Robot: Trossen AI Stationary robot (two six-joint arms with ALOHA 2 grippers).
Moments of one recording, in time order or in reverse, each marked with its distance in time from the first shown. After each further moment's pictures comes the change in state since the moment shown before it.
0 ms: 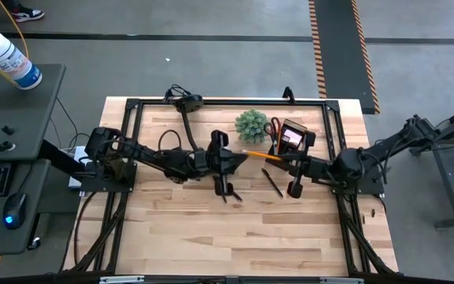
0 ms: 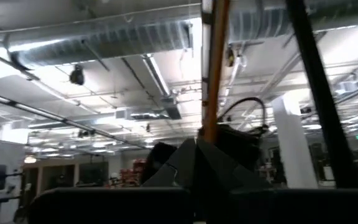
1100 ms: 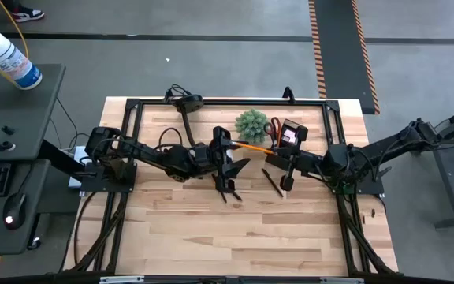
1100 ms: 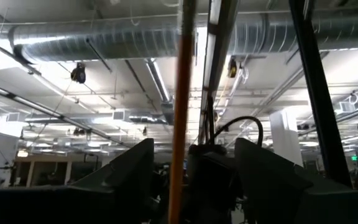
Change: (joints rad) left arm 0.010 0.000 0.049 -0.019 -0.012 -0.079; right arm -0.116 0.034 0.000 -0.015 -0.064 0.030
